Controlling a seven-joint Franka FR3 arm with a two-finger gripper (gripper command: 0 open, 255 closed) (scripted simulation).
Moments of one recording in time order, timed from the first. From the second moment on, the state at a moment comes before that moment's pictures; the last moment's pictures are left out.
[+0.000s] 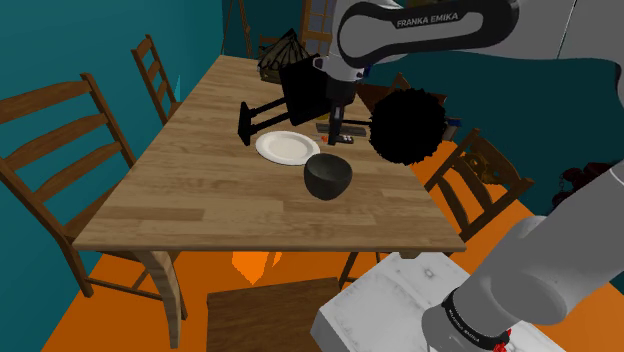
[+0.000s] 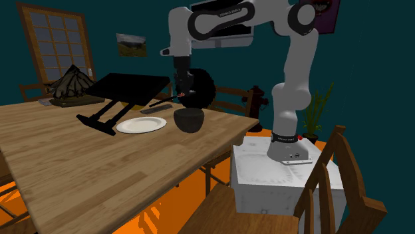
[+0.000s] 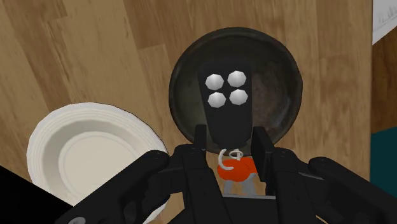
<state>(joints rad) 0.09 -0.14 0.07 -2.02 -0.02 1.84 -0.62</state>
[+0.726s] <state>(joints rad) 0.08 -0.17 0.05 -2.17 -0.03 1.97 -0.65</state>
